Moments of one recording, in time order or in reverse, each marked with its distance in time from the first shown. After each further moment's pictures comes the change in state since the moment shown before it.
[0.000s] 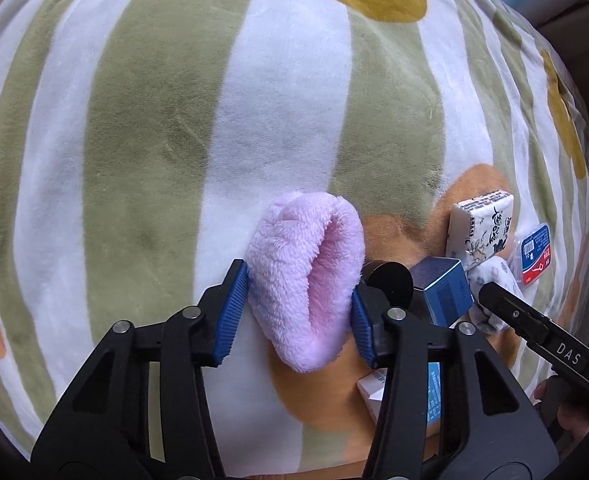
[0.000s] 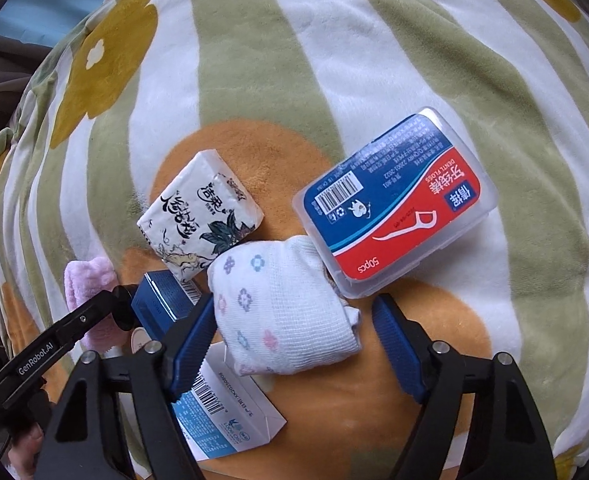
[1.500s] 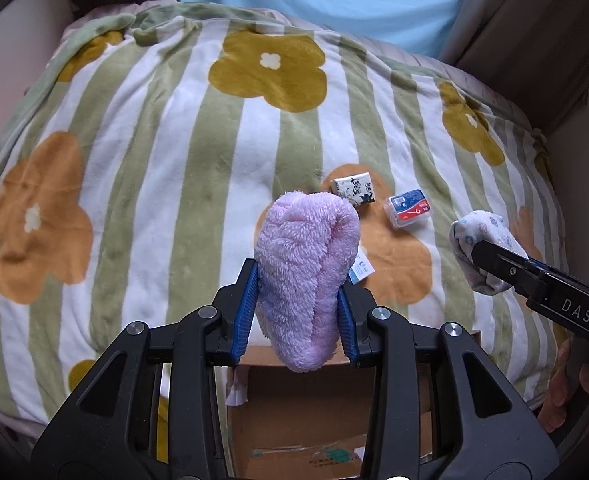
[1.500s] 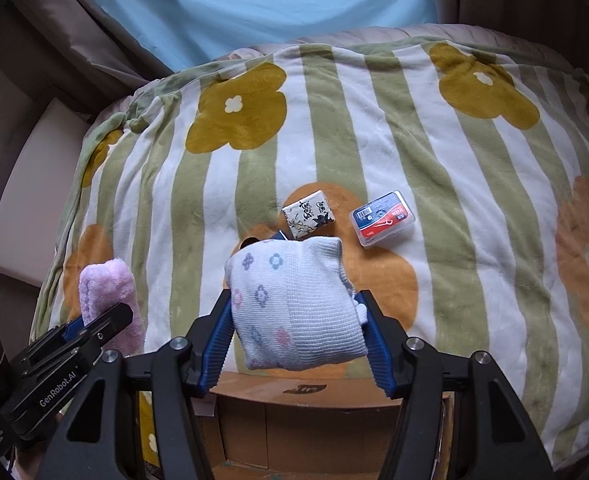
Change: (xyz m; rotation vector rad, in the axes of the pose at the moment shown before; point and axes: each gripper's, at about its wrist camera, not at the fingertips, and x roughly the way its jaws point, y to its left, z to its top) left arm -0.240 -0.034 -0.160 0.091 -0.312 -0.004; right arm -0.186 0.054 -0.093 -0.233 -0.262 0.063
